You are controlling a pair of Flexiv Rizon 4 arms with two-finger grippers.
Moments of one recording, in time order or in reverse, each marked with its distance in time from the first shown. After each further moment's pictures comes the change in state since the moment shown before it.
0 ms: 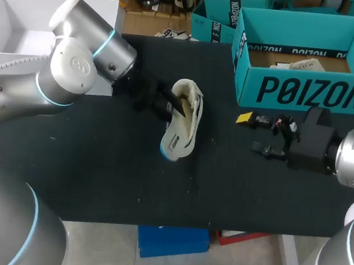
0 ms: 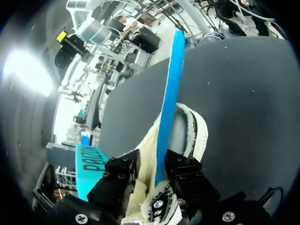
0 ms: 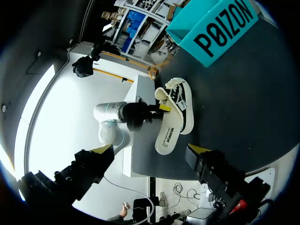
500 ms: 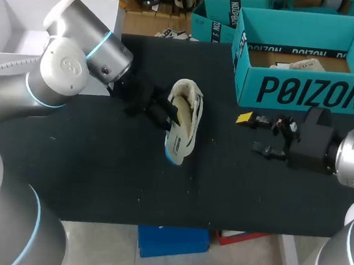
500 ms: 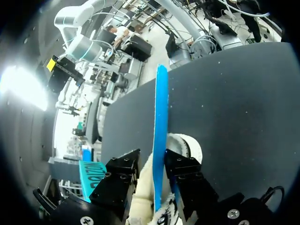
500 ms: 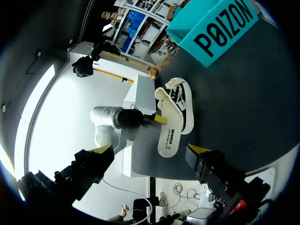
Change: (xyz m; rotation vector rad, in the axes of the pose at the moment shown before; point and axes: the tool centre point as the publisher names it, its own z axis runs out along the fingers) left arm 0.003 -0.043 -0.009 0.053 0.019 0.077; right arm 0.000 0.000 0.000 0.000 0.000 0.000
